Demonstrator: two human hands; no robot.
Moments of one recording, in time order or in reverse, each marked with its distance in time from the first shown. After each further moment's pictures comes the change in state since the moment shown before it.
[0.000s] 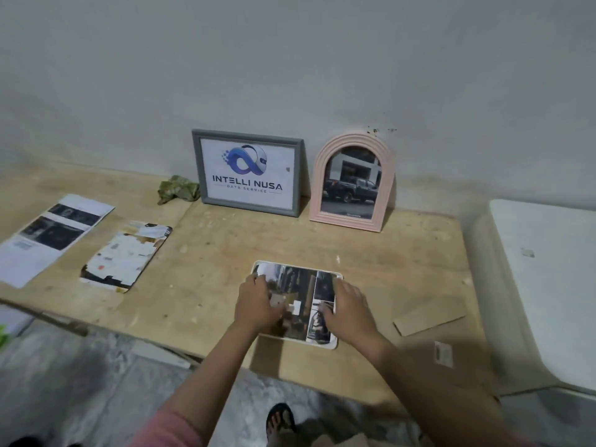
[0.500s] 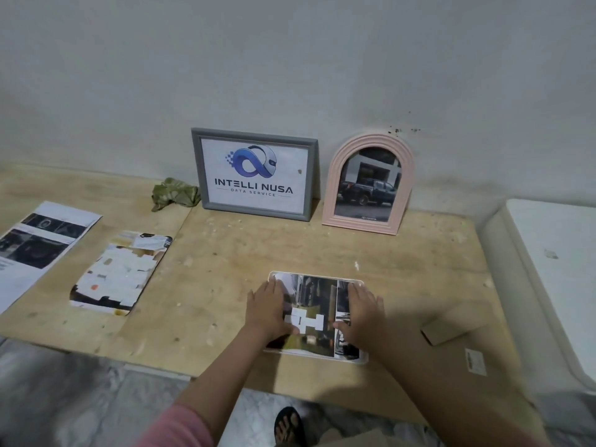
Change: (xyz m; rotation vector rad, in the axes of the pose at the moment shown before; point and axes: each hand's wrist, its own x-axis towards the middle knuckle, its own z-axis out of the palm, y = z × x) left_hand 0.048 -0.040 0.000 0.324 -0.257 0.183; right_hand 0.024 -0.015 0.031 -0.244 -0.008 0.041
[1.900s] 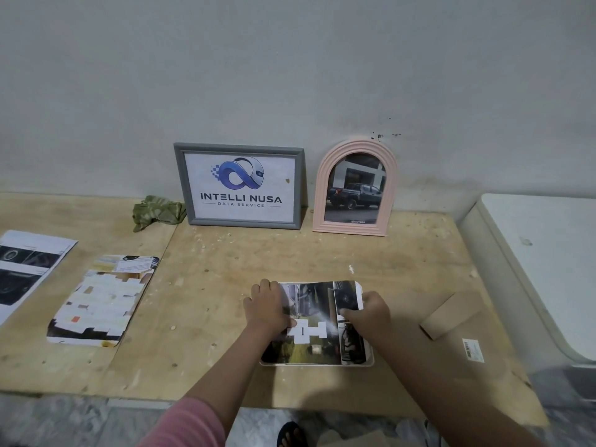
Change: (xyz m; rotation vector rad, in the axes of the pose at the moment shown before) left_hand 0.022 -0.001 -0.015 -0.003 0.077 -0.042; right_hand -0.001 -0.019 -0.025 0.740 0.110 0.606
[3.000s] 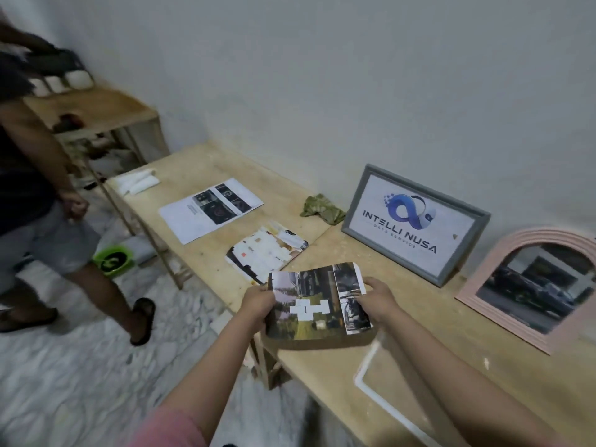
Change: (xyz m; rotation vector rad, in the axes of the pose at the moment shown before) left_hand -0.117 -0.172 -0.073 -1.452 0.323 -0.843; right_hand -0.036 -0.189 0.120 -0.002 -0.632 -0.245
